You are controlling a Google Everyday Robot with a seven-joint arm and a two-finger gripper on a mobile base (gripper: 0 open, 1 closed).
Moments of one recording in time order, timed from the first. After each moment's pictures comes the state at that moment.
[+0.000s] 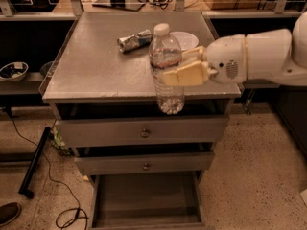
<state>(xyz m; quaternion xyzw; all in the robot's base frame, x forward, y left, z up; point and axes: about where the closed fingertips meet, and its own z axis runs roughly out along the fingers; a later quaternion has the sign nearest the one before) 0.515 -0.046 0.969 -0.45 0.67 0.37 0.45</state>
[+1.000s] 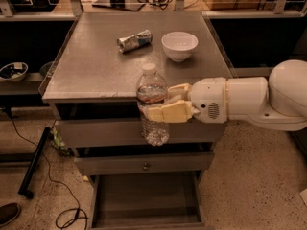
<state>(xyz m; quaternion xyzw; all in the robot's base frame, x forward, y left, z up) 0.475 -0.014 0.906 -0.42 0.68 0.41 0.45</state>
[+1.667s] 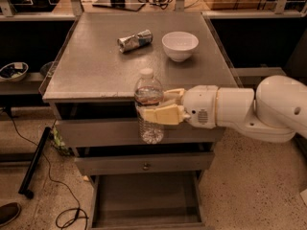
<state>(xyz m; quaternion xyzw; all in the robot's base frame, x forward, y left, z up) 0.494 -0.008 0.883 -0.39 0.68 0.39 0.47</state>
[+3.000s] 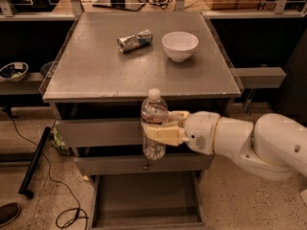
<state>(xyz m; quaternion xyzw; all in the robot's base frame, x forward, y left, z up) 0.483 -0.017 0.832 -0.32 0.71 0.38 0.50</state>
